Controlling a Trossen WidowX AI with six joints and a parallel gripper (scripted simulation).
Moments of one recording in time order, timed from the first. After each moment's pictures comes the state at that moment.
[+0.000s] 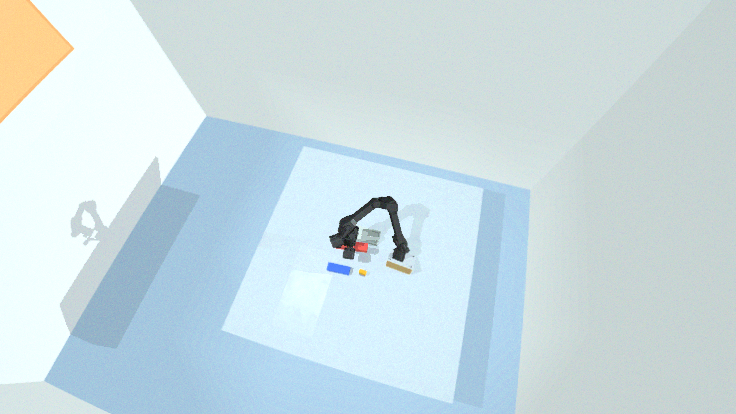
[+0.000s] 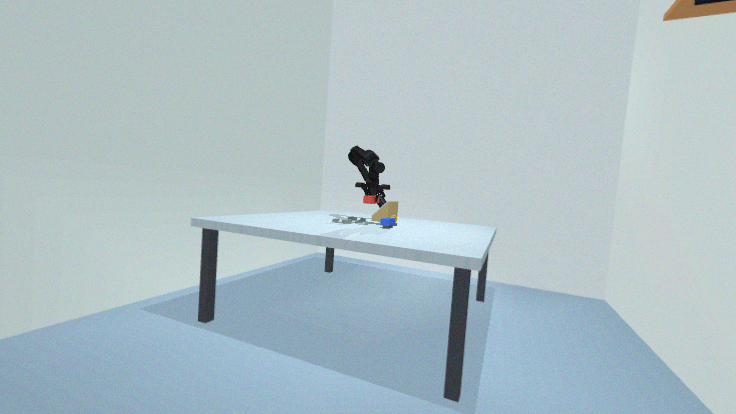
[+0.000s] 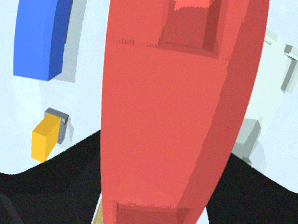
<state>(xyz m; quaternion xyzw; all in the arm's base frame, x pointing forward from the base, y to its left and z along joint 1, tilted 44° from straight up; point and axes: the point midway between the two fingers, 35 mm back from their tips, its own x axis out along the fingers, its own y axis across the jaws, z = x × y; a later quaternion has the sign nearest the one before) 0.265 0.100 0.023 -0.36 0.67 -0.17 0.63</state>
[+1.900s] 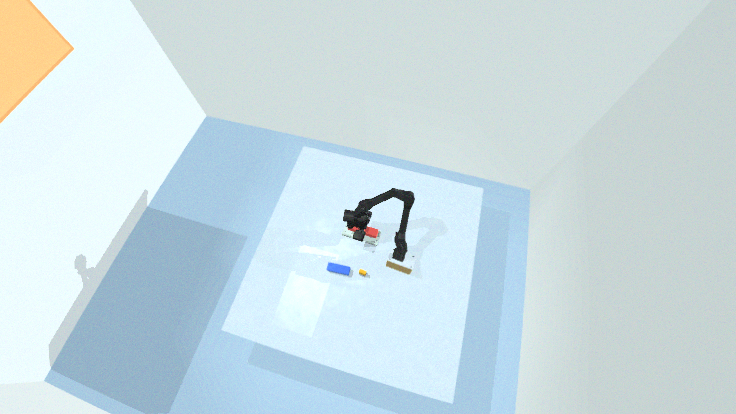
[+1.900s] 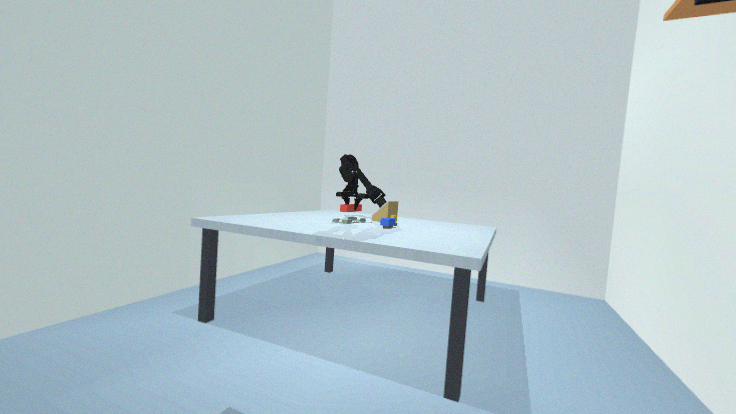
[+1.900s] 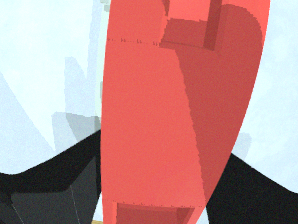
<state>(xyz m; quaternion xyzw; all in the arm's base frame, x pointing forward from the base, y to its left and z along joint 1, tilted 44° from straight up) 0.260 -0.041 0.073 -0.30 0.65 -0.23 0.66</state>
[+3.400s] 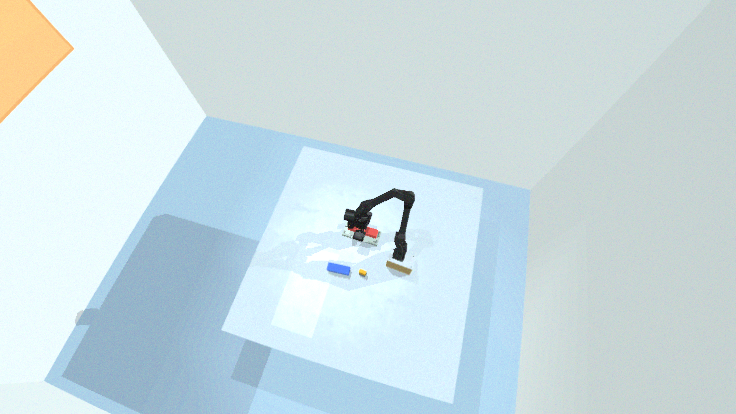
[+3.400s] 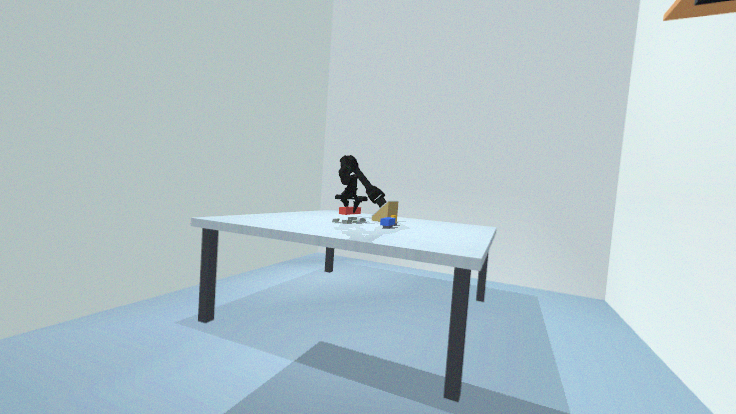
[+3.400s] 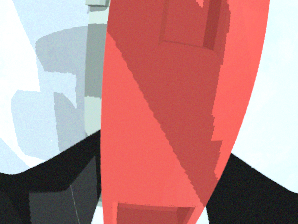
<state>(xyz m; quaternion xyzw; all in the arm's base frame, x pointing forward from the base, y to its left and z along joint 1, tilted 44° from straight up) 0.262 -0.055 0.065 -0.30 0.65 -0.23 0.66</state>
